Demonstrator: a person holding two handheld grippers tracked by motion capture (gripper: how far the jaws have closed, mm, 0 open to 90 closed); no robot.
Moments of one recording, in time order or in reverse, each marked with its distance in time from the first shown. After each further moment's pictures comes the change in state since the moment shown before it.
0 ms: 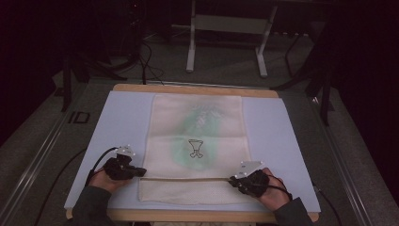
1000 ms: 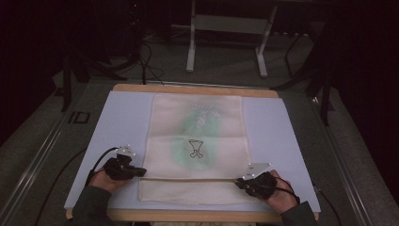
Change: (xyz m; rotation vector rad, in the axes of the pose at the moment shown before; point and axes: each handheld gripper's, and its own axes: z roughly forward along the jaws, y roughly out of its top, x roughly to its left) left arm 0.000 0.000 0.000 0.005 0.004 0.005; right arm -0.005 -0.018 -0.010 0.009 -0.002 0.038
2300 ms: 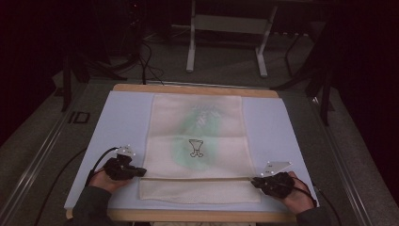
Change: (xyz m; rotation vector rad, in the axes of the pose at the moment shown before) left arm 0.000 0.000 0.000 -0.001 0.000 0.000; right arm -0.025 -0.036 -0.022 0.013 -0.032 0.105
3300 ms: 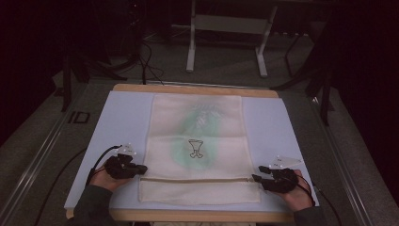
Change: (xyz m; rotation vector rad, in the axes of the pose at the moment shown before) left arm -0.003 0.006 -0.003 -0.044 0.046 0.036; right arm -0.018 -0.010 -0.002 -0.166 -0.089 0.176
